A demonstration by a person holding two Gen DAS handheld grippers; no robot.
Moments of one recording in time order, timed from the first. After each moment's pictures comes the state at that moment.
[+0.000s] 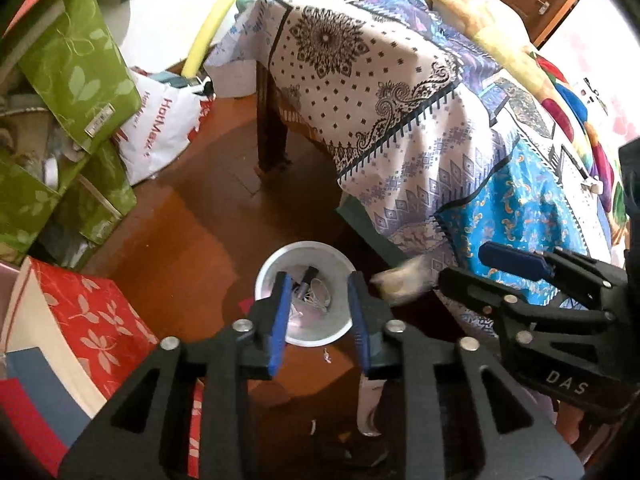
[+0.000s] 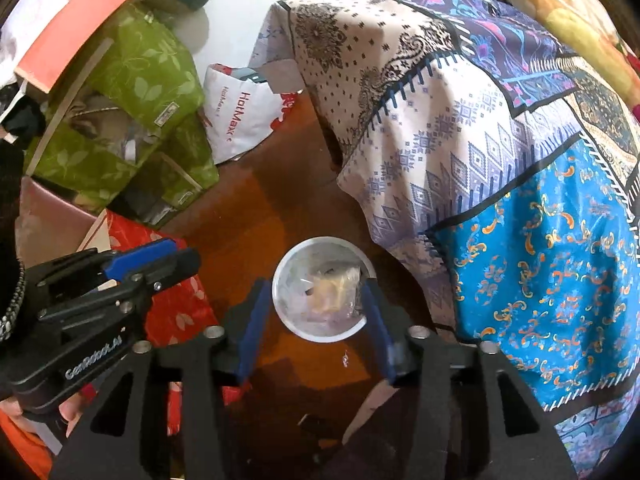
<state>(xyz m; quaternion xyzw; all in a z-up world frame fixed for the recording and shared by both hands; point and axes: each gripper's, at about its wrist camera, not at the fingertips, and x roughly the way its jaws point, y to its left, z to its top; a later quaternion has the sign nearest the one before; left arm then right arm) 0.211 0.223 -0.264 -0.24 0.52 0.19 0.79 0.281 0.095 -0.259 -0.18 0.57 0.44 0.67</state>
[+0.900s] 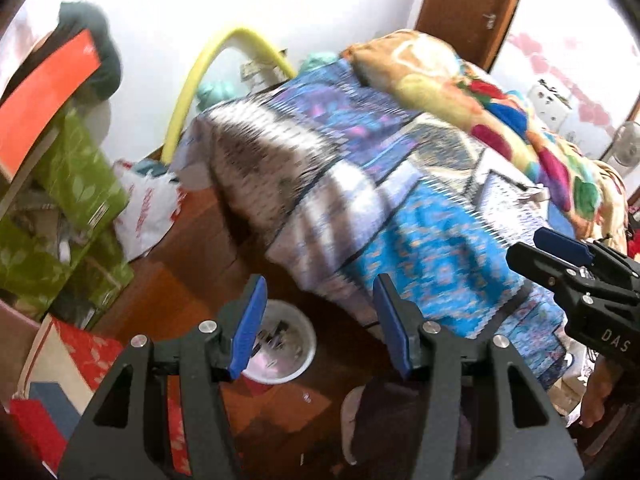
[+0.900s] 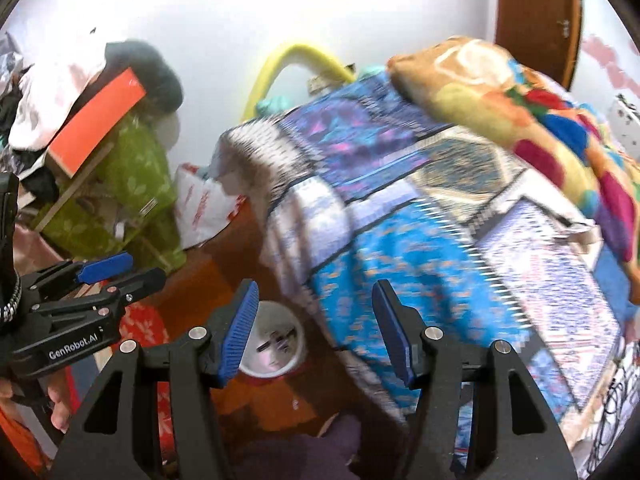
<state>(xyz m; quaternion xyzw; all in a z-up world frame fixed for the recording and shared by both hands) 0.243 0.122 -0.149 -0.17 0.44 0.17 0.87 0.314 -0.048 -0.132 -0.12 0.44 0.38 0.81</state>
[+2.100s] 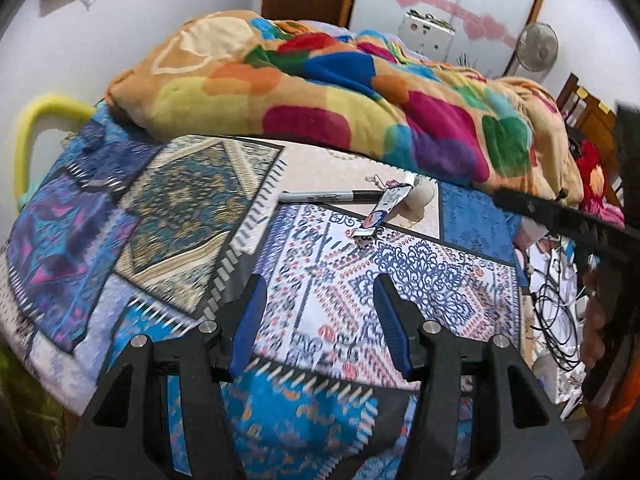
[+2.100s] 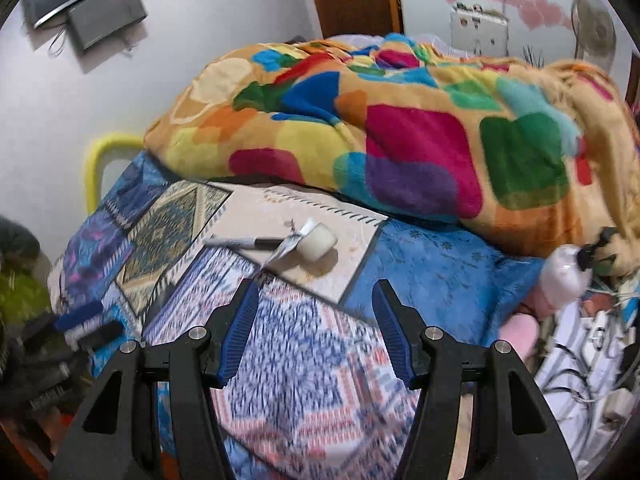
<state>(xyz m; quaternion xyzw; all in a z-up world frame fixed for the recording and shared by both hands) 0.552 -0.095 -0.195 -0.06 0.46 -0.04 0.89 0.576 -0.292 -0.179 0.05 0.47 0.18 0.86</state>
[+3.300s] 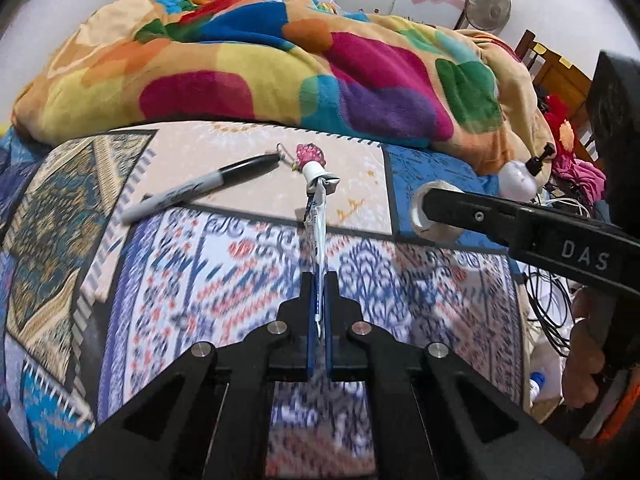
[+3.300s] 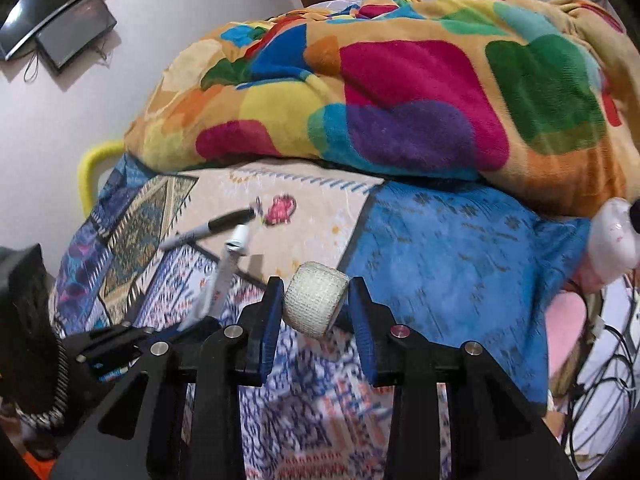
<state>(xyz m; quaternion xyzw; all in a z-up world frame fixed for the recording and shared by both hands) 0.609 -0.163 -0.257 -0.04 0.48 -0.14 0.86 0.587 -0.311 -0.229 0.08 0.50 0.18 0.84</state>
